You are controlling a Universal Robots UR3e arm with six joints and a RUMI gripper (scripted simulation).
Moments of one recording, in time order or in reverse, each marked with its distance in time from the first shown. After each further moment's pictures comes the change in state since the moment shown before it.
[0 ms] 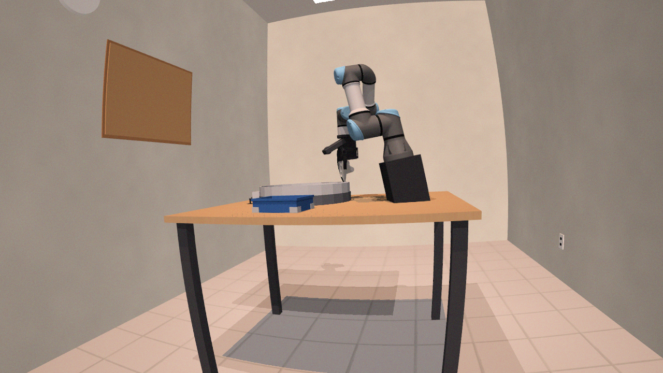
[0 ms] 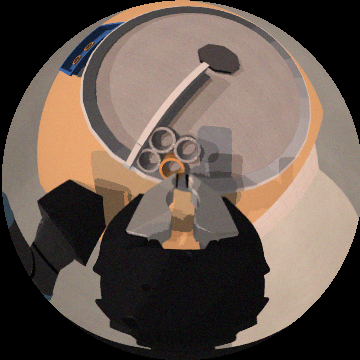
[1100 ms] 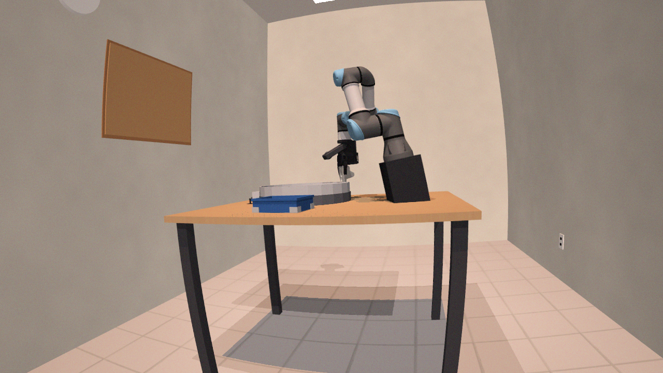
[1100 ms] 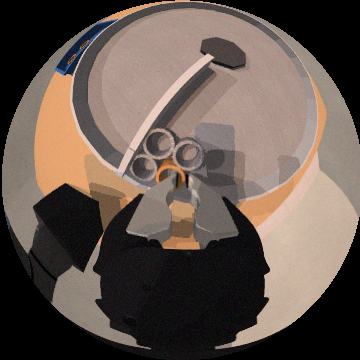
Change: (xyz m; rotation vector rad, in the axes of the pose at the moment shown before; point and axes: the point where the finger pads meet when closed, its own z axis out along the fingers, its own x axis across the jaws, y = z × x) arm 0.000 0.000 0.024 0.000 0.000 0.000
